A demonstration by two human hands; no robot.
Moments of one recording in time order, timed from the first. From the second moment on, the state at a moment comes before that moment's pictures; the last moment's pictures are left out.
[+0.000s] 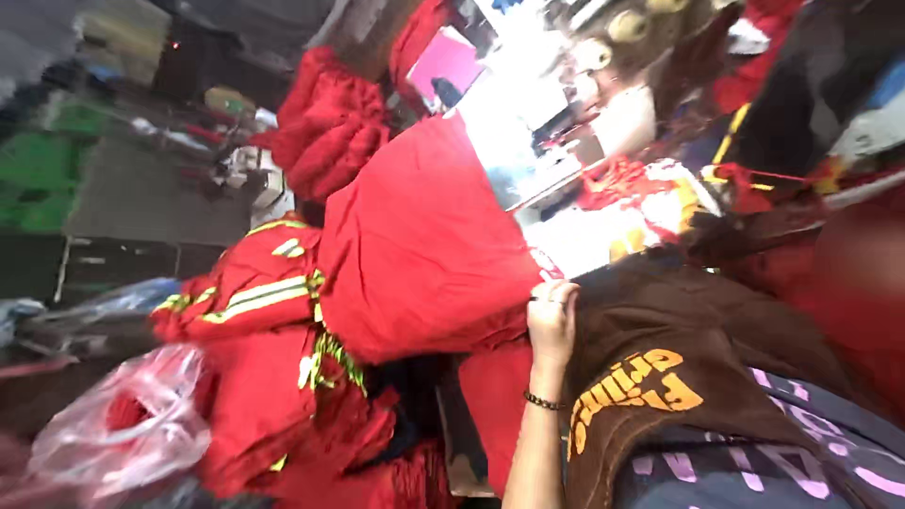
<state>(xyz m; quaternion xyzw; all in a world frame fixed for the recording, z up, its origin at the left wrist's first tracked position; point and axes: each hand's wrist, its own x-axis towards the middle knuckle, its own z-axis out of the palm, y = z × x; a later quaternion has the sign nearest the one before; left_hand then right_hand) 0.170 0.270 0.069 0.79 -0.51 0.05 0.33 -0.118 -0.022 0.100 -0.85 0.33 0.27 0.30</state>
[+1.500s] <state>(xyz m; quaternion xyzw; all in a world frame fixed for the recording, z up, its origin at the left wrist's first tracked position) 0.268 0.311 0.145 0.79 -0.10 0.13 0.59 0.184 0.123 0.149 -0.57 0.23 -0.03 0.79</state>
